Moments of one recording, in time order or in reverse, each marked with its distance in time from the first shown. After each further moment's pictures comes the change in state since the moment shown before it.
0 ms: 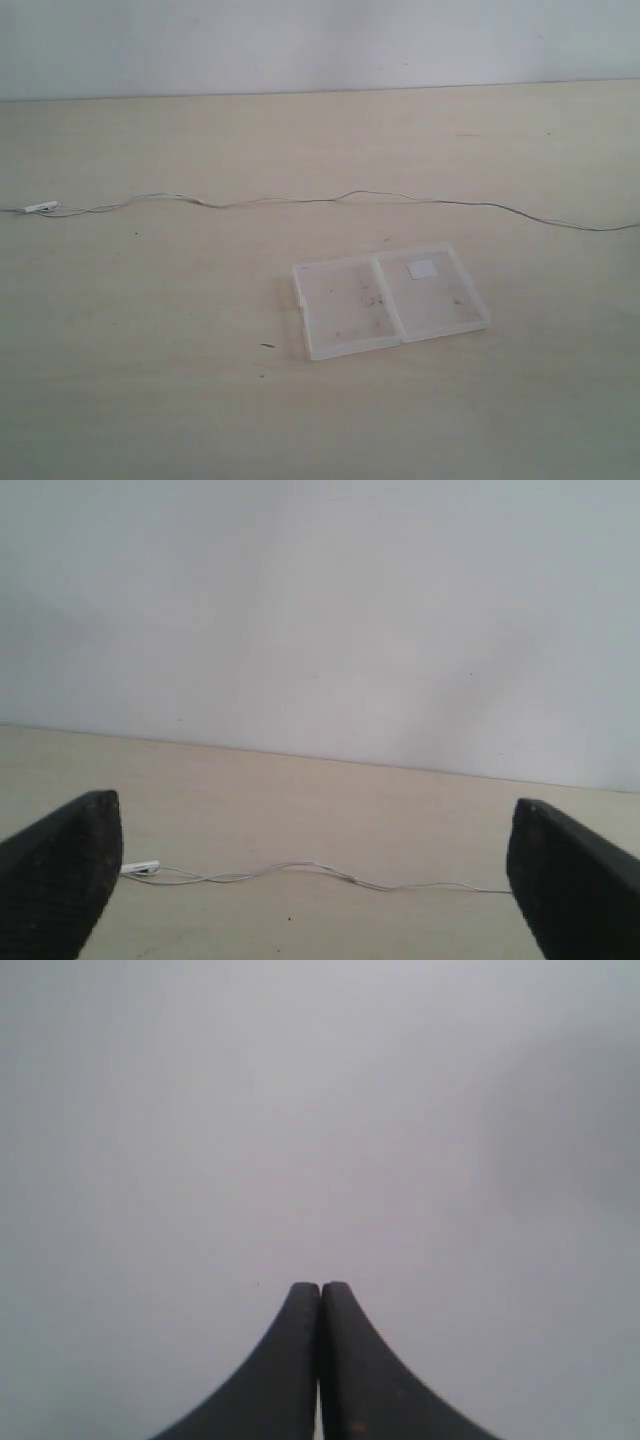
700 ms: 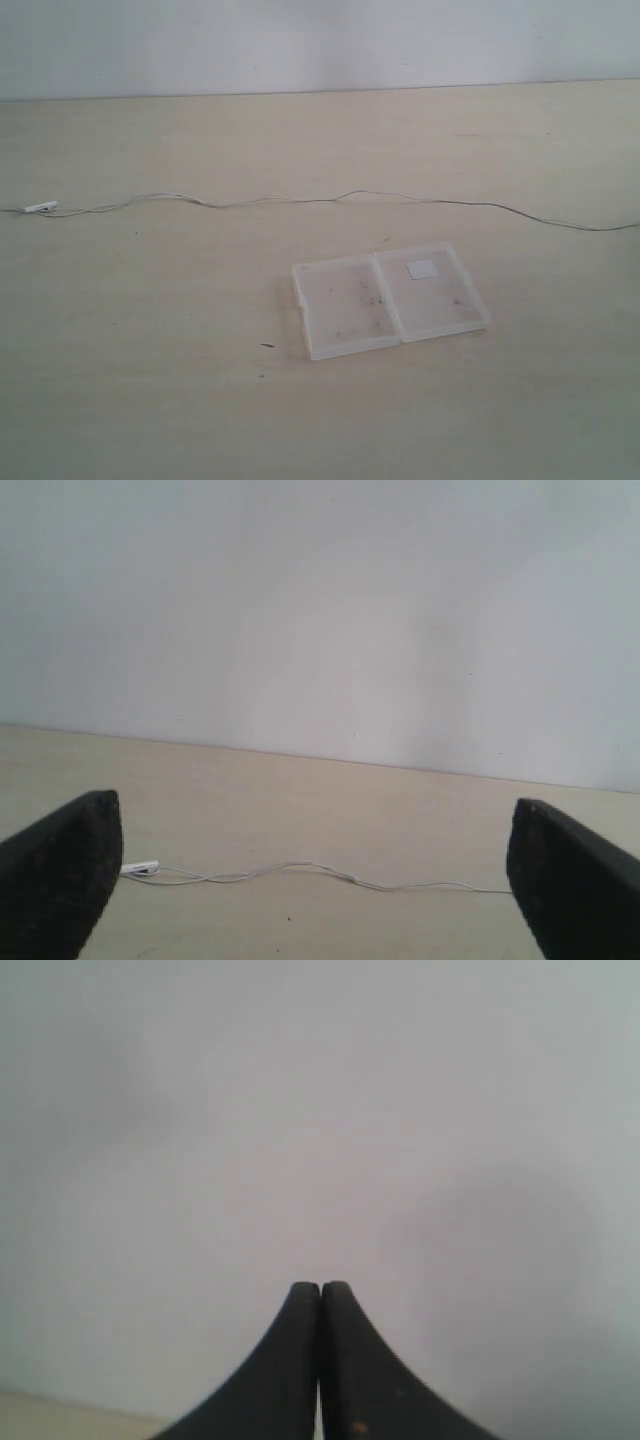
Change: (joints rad) left arm 0.000 0.000 0.000 0.000 0.000 0.000; right arm 0.000 0.877 -1.009 -0.770 0.706 -0.379
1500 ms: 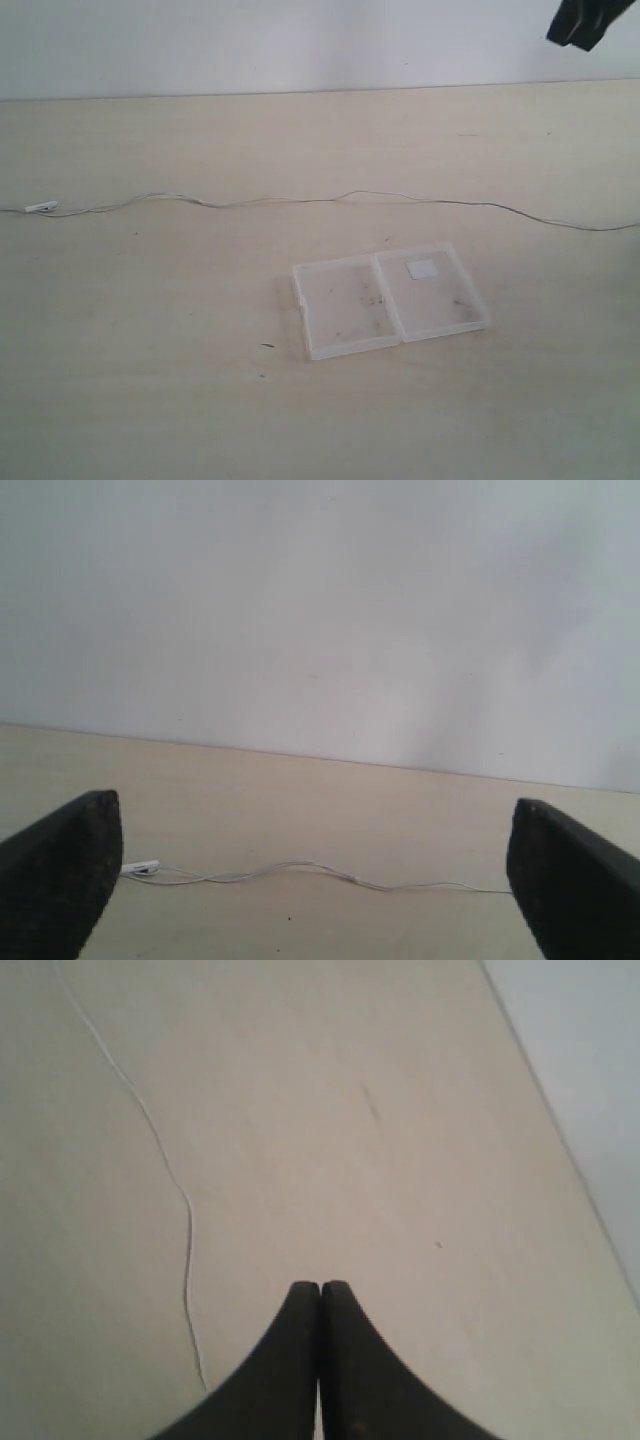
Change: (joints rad) left arm 0.000 0.000 0.000 0.000 0.000 0.000; right arm 0.033 1.044 -0.789 0.501 0.927 -1.137
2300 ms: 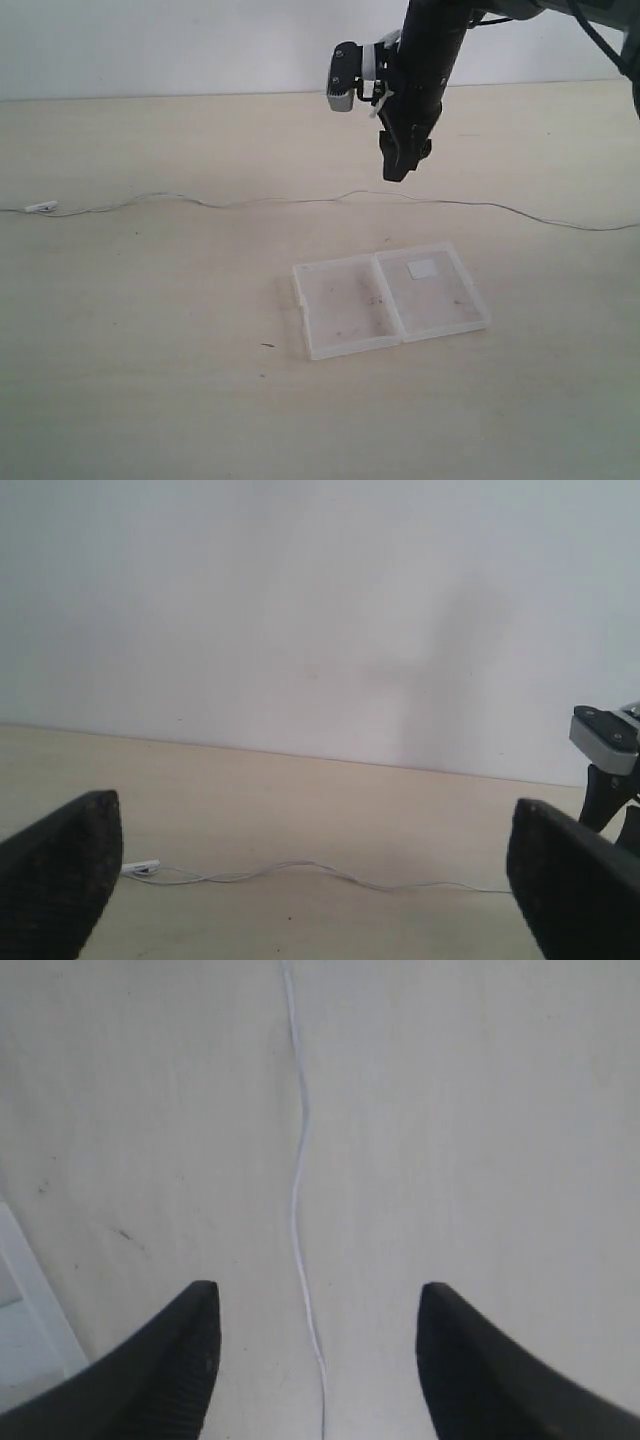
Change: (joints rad) left arm 0.000 0.000 0.000 0.000 0.000 0.000; right arm 0.289 0.415 -0.211 -0.024 0.057 -0.016
